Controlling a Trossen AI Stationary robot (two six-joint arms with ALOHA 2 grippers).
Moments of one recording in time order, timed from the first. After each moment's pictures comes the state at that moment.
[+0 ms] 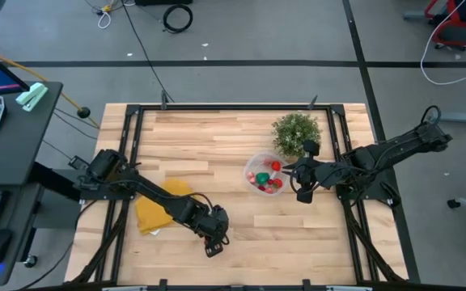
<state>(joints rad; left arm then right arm) -0.45 1.90 1.24 -0.44 0.02 -0.85 0.36 1.00 0.91 -0.61 0.55 0.23</state>
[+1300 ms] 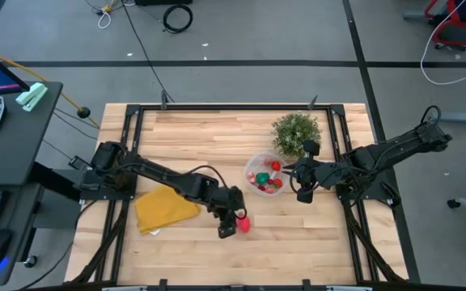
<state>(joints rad) -0.27 1.87 1.36 -0.42 0.14 -0.53 0.36 1.00 0.91 -0.62 0.55 0.23</state>
